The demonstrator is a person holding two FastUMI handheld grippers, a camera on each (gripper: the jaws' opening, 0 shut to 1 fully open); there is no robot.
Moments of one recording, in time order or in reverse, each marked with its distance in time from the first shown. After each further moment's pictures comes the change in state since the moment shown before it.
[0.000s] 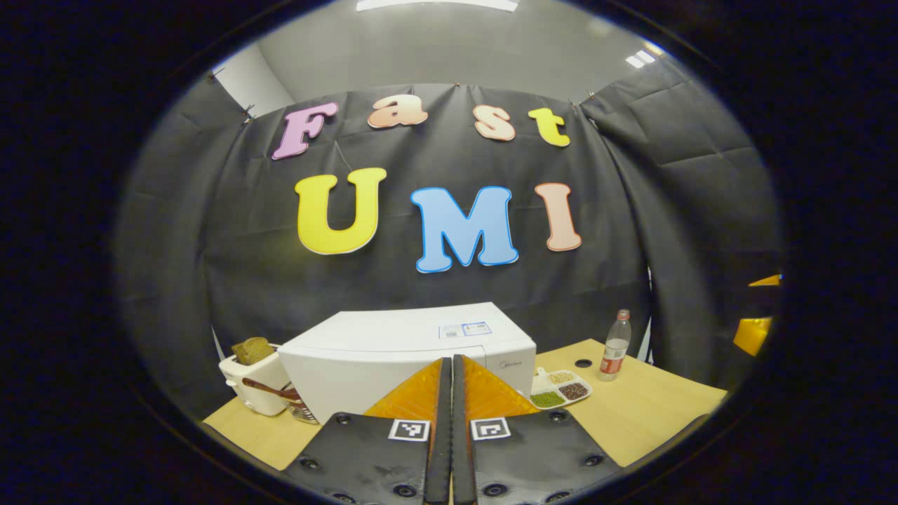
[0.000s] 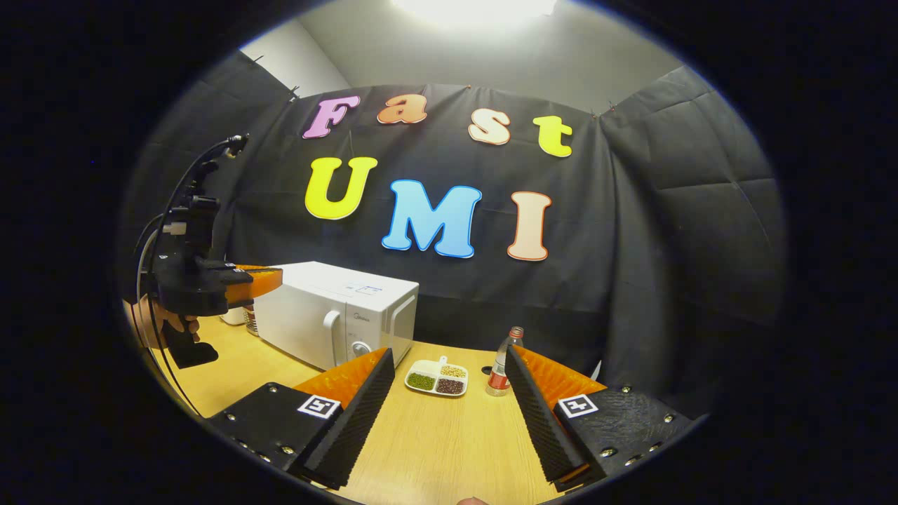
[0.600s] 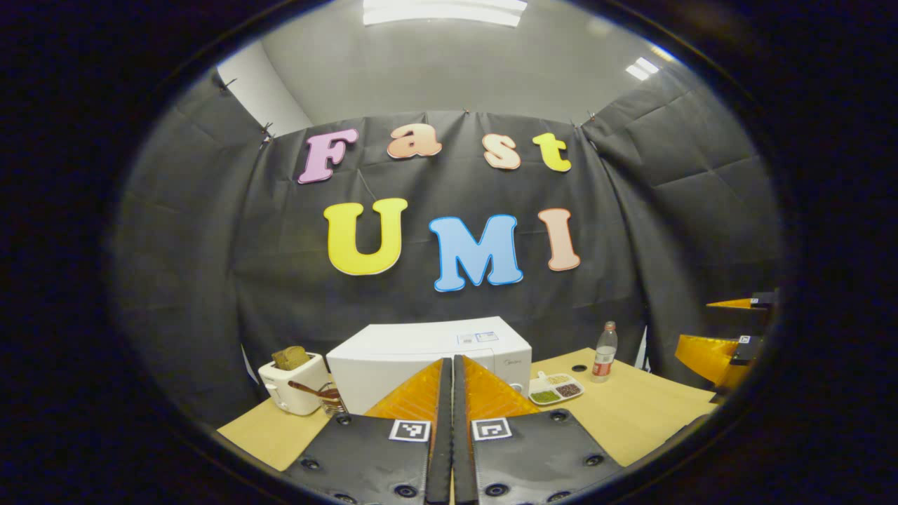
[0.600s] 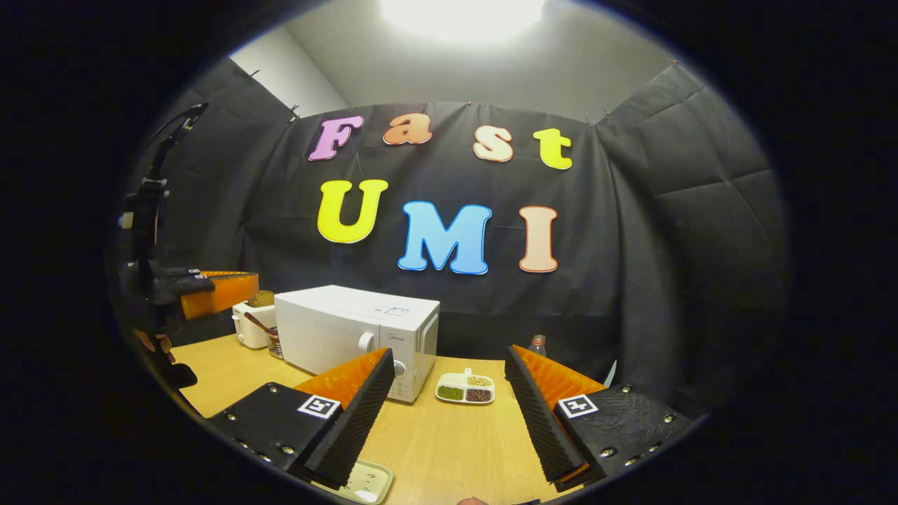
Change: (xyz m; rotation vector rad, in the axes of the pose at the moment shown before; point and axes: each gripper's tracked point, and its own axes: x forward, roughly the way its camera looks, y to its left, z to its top) left arm -0.118 0.028 0.025 -0.011 -0.049 0.041; right arm -0.029 0.053 0.023 0.072 -0.073 -0.012
